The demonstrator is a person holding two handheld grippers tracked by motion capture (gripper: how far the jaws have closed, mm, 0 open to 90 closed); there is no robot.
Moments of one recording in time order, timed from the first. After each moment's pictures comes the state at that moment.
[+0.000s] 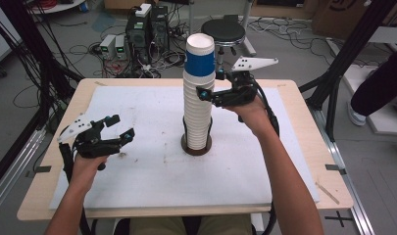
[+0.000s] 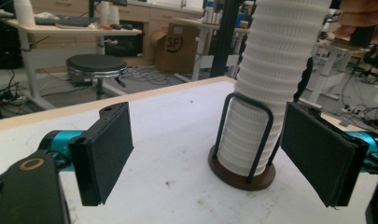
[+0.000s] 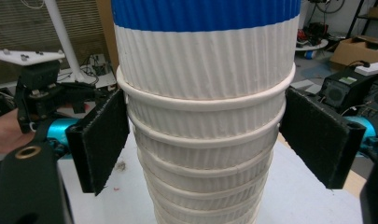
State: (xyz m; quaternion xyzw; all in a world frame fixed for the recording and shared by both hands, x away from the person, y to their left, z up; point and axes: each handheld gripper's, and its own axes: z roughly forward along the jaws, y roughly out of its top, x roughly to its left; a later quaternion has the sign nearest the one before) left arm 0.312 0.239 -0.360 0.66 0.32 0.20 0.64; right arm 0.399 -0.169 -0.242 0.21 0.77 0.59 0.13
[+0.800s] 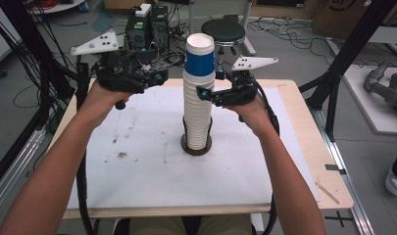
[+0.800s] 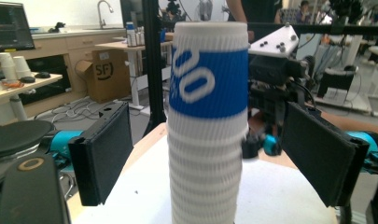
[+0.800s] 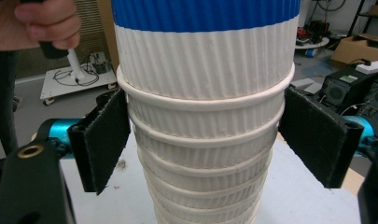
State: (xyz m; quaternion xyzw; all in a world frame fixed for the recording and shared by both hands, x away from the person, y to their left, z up) left arm 0.375 0.152 -0.186 0.72 0.16 0.16 0.66; right arm 0.400 -0.169 -0.241 0.21 0.78 0.58 0.12
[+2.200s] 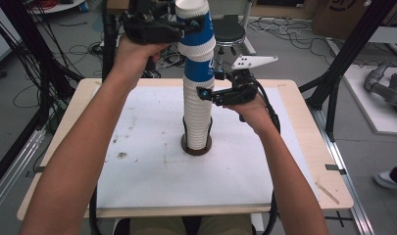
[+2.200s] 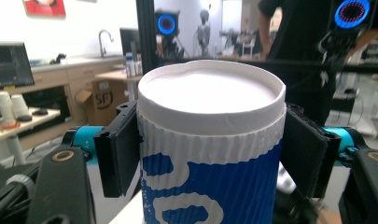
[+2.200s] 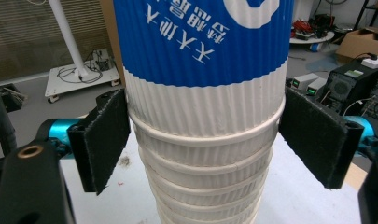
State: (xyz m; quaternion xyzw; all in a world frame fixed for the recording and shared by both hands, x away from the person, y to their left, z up) left arm 0.390 0.096 -0.095 0.67 0.15 0.18 0.70; right arm 0.402 -0.170 -0.240 0.21 0.78 0.58 0.12
